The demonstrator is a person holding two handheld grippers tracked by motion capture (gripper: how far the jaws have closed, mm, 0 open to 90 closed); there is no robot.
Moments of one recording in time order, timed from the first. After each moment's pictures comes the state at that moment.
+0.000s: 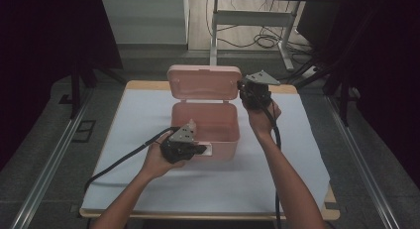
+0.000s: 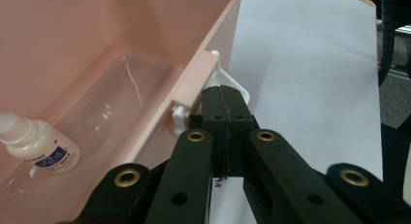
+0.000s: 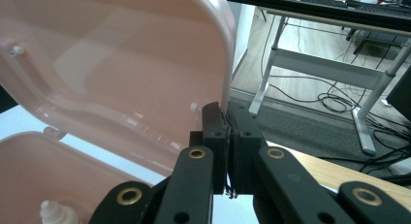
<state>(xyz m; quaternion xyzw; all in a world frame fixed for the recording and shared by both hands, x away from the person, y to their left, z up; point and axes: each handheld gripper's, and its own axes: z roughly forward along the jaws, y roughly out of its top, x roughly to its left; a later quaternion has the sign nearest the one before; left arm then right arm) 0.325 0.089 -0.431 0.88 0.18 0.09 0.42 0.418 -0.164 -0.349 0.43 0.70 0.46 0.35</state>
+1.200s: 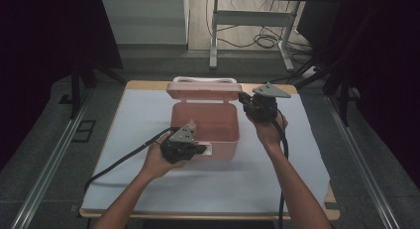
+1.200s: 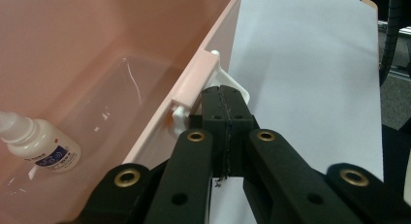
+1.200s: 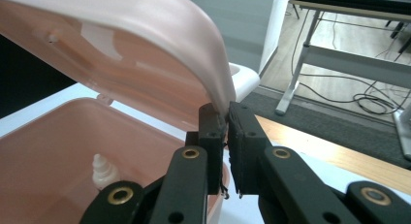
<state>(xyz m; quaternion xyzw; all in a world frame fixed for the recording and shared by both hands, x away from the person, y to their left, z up) 0.324 0.088 -0.431 0.88 0.19 0.08 0.43 0.389 -0.183 -0.359 0.40 0.72 0.49 0.30</state>
